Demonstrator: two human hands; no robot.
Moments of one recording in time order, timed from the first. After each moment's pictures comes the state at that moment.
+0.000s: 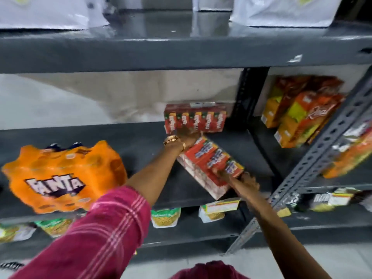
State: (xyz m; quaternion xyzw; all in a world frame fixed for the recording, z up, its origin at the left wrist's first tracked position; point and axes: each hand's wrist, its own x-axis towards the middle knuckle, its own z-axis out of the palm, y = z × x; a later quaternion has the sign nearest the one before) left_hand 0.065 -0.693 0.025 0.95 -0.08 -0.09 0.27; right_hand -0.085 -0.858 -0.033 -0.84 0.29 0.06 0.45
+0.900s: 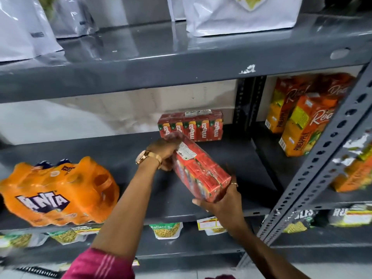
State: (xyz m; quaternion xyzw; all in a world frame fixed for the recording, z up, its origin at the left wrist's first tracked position) left_hand 0.053 -0.680 0.044 0.88 0.08 -0.16 0.44; right_hand -0.080 -0.852 -0.065 -0.76 0.06 -0.11 0.64
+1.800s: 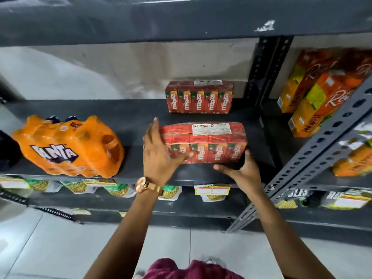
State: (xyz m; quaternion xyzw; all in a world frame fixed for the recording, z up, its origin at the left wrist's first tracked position) left_hand -0.063 -0.677 -0.015 0.90 0.02 0.19 0.39; right_hand -0.071 -0.910 -0.070 -0.81 0.09 -0.05 0.58
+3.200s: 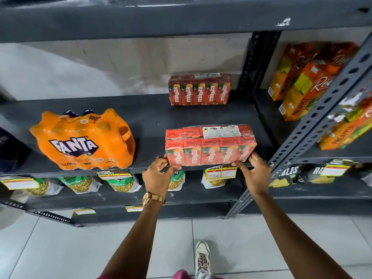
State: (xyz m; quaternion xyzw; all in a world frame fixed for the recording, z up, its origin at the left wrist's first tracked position) left_hand -0.118 -0.626 -0.083 0.86 0.10 0.14 0.49; right_hand -0.135 -0.899 -0.090 -0.89 0.11 -0.22 0.39
